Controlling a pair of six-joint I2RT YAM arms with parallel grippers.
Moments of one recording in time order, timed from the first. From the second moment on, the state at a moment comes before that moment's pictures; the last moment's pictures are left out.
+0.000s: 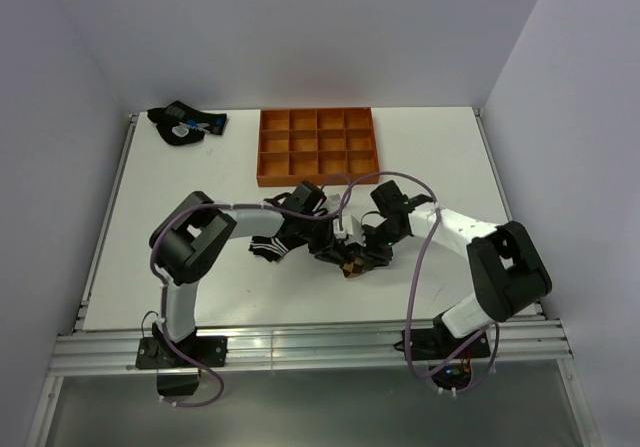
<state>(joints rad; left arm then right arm) -0.77 2.00 1.14 -0.09 0.71 -0.84 0.45 1.48 0.79 -0.64 -0.57 -1.03</state>
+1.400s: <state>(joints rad) -1.10 1.78 1.03 0.11 -0.20 -0.22 0.29 2.00 1.28 -1.19 -0.71 -0.93</state>
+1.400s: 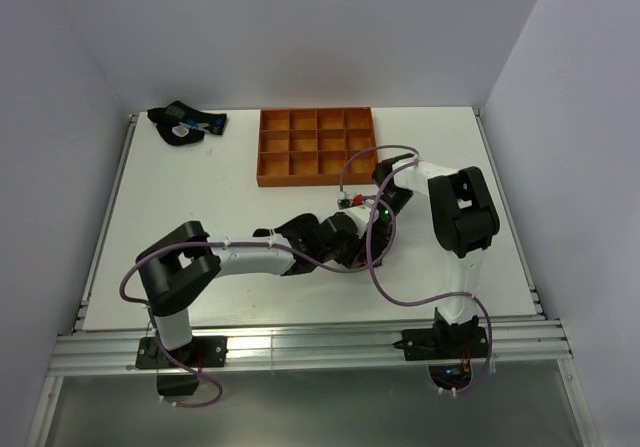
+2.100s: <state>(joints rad) -1.10 1.89 1.12 0.11 -0.13 -0.28 0.28 1.90 1.19 -1.08 -0.61 -0.71</state>
